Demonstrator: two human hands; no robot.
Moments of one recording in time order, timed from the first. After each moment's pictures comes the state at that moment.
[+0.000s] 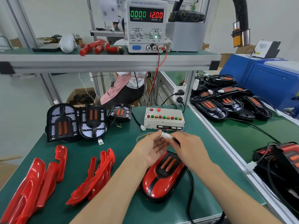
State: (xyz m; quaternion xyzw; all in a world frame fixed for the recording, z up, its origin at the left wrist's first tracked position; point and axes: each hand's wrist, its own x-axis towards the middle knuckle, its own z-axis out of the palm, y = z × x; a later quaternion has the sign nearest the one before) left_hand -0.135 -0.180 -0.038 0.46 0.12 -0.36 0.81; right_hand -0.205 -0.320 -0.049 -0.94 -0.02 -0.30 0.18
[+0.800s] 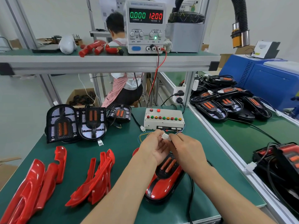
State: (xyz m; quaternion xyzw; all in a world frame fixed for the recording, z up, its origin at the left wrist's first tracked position) left_hand -0.135 -0.200 -0.032 0.41 0.20 -0.37 0.81; right_hand -0.204 -0.313 -0.058 -0.92 -0.04 -0.39 0.01
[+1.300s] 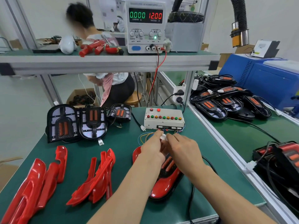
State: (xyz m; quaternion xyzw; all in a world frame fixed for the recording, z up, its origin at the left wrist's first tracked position) left_hand -0.141 -0.207 -0.035 0.39 0.23 -0.30 0.84; right_hand -0.201 -0.303 -0.064 -0.92 -0.04 -0.38 -0.04
